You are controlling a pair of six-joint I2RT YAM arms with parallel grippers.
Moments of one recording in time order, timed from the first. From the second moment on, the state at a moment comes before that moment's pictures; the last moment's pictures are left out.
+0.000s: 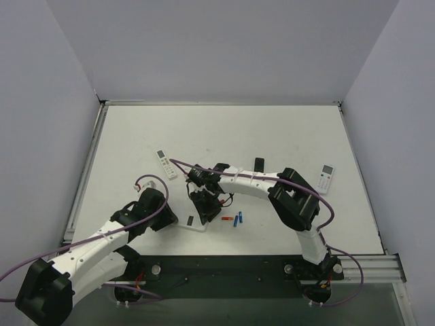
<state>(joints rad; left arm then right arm) -0.56 0.88 0.35 -0.44 -0.07 -0.98 0.99 2.04 1.43 -0.75 -0.25 0.46</state>
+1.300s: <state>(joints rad) -0.38 0.51 0.67 -0.67 -0.36 -0.70 0.36 1.18 0.91 -0.50 0.14 0.41</state>
